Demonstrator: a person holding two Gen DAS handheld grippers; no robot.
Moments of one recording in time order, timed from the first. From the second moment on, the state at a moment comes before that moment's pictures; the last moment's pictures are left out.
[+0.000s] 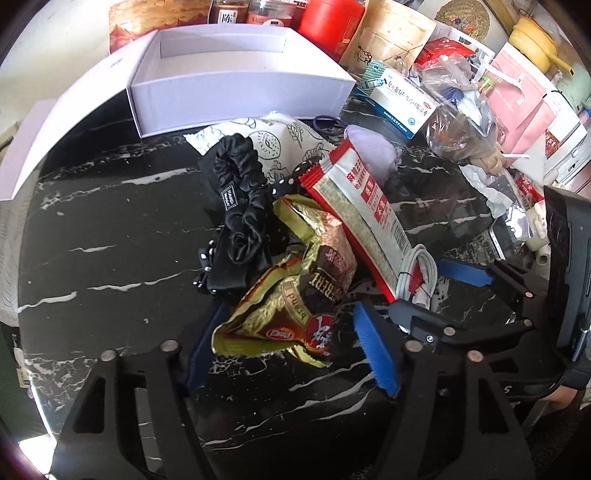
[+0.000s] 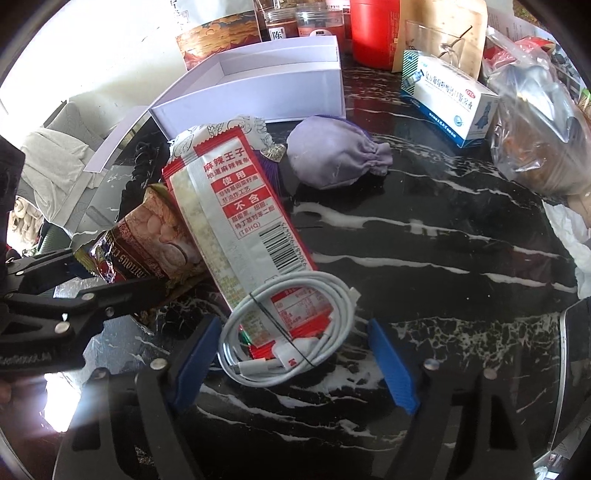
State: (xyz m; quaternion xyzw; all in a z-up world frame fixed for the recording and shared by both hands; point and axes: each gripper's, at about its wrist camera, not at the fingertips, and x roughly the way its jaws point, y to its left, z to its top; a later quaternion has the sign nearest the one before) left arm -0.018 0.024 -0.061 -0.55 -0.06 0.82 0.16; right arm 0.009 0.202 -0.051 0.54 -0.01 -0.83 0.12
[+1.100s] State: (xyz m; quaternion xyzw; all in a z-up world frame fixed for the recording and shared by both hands) left arm 0.009 0.000 -0.069 -0.55 -0.09 0.81 0.16; right arm 0.033 0.216 -0.051 0.53 0.00 -0.84 0.10
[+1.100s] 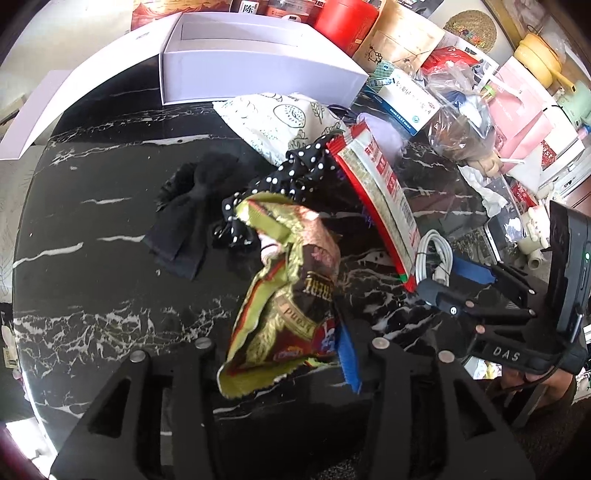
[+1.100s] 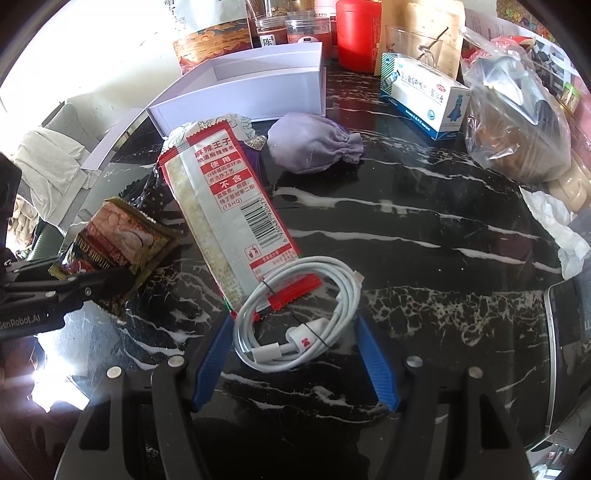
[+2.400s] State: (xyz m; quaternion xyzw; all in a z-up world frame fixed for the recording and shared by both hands) left arm -0.019 0.006 -0.019 -0.51 -0.07 0.83 0.21; right arm 0.015 0.215 -0.006 0.45 0.00 -0.87 0.17
